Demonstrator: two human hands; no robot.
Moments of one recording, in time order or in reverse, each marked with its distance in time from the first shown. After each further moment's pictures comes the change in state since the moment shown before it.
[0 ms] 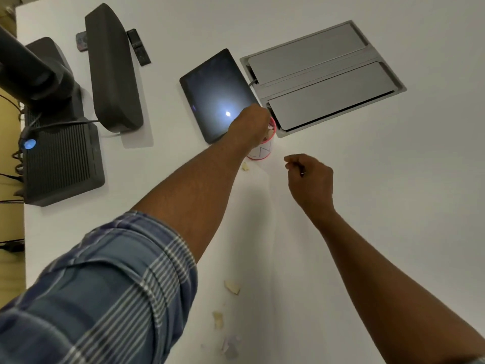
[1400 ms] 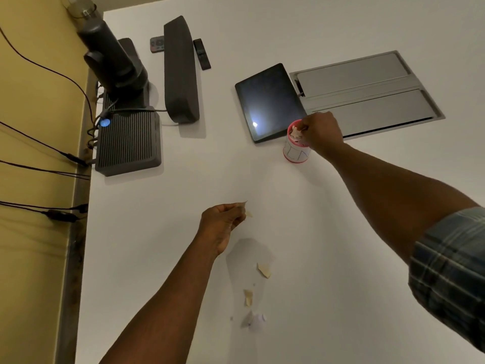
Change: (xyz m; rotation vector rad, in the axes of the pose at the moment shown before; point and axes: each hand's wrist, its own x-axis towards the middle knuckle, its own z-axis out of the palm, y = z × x) left_hand -0.245 -0.118 0.041 -1.656 0.181 -0.750; right_hand 0.096 -0.074 0.047 -0.571 -0.342 -0.352
